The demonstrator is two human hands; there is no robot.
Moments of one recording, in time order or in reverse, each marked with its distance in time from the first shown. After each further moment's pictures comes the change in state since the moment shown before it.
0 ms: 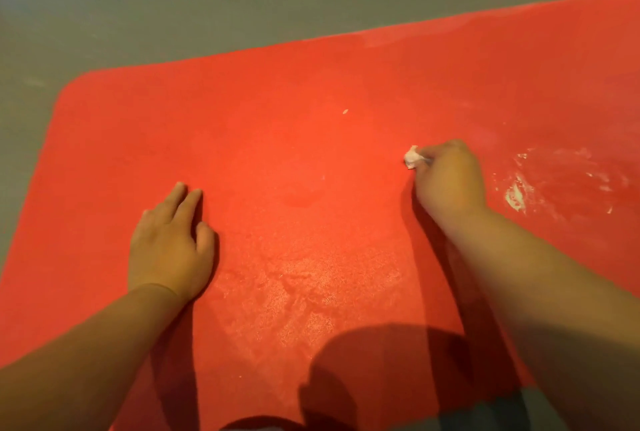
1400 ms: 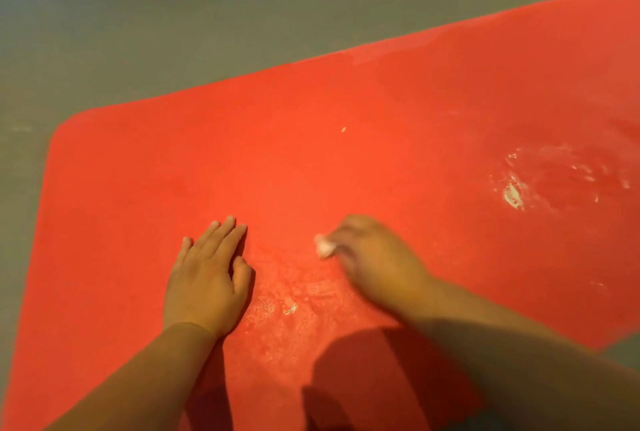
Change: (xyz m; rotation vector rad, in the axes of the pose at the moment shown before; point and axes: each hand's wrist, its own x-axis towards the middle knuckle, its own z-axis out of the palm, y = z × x) left_hand -0.004 0.005 -0.004 -0.075 -0.105 0.187; right_hand -0.090 -0.071 0.020 0.102 -0.402 -0.507
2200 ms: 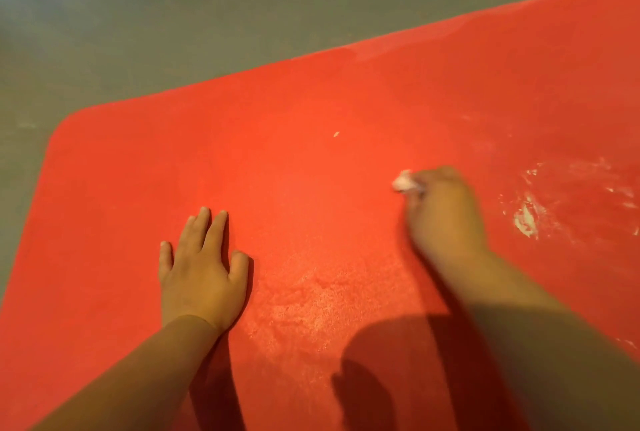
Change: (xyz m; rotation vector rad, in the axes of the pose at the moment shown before) left_hand 0.025 0.032 0.030 0.068 0.080 -0.272; right_hand 0.024 0.098 -0.049 0.010 0.382 0.443
